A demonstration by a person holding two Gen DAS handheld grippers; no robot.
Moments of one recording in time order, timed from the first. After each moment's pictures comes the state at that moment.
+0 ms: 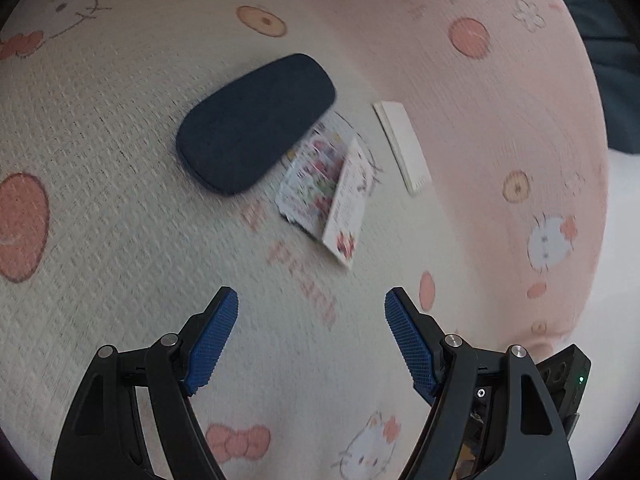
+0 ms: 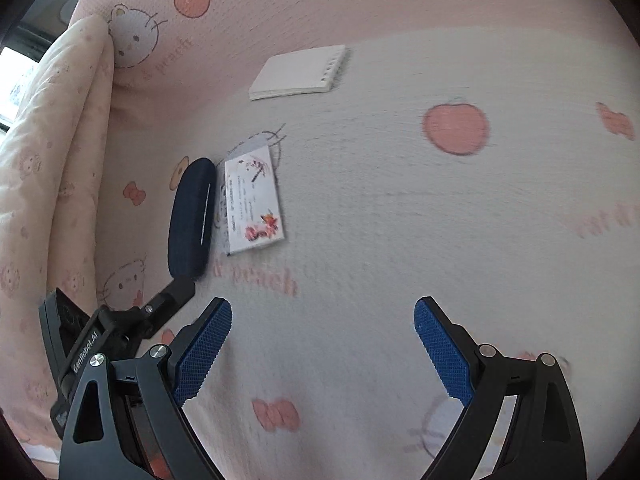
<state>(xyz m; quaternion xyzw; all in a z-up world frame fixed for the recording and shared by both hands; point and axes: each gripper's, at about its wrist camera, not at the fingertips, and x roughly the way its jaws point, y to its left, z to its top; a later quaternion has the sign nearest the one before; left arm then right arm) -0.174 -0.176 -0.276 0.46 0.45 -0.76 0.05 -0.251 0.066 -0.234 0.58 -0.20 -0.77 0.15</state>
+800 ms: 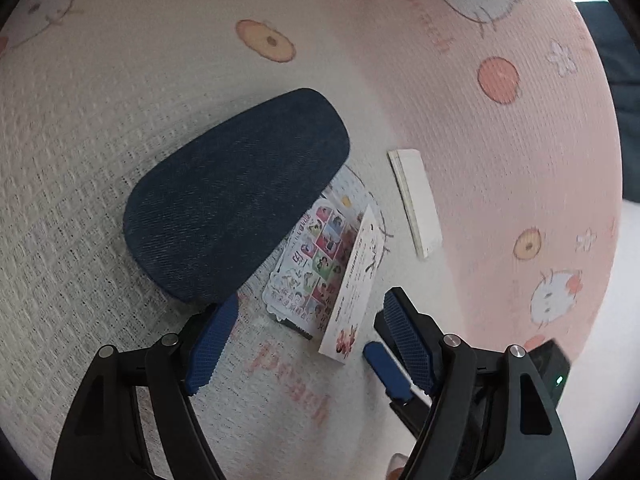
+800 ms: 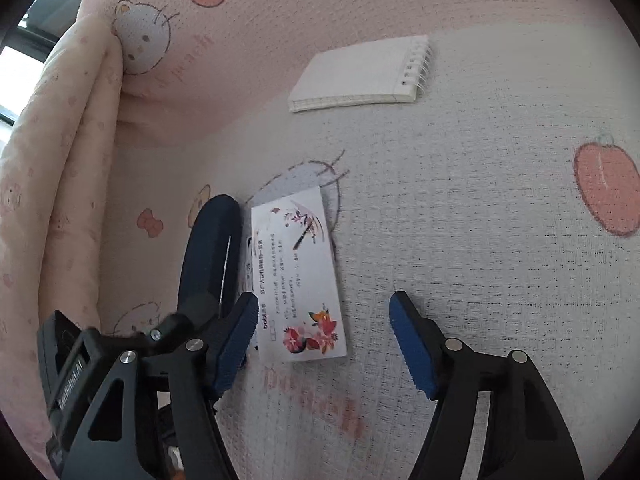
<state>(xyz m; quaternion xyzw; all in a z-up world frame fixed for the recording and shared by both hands) -0.221 -0.194 -0.295 0.41 0.48 -0.77 0.07 -0.321 0.007 -0.280 0.53 -0.24 -0.78 0.21</state>
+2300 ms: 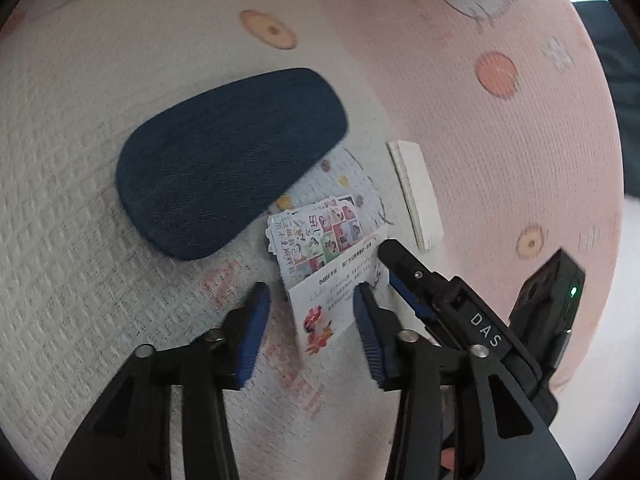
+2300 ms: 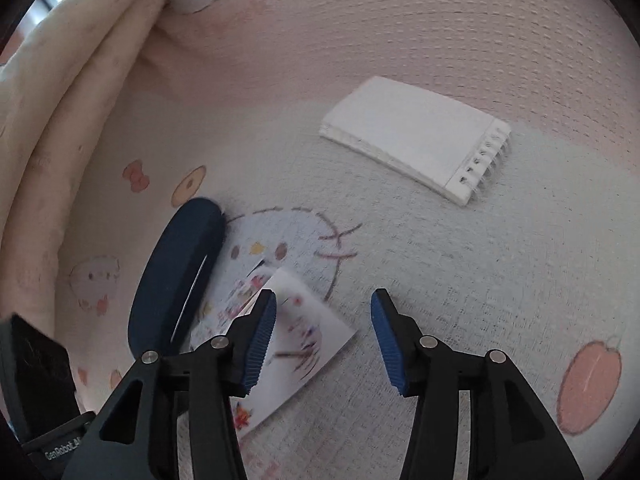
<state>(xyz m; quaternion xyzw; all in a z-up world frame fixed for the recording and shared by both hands) -0.213 -0.179 -0.295 0.40 0.47 -0.78 0.08 -0.376 -0.010 -0.274 0.52 -0.05 -0.80 0.30</state>
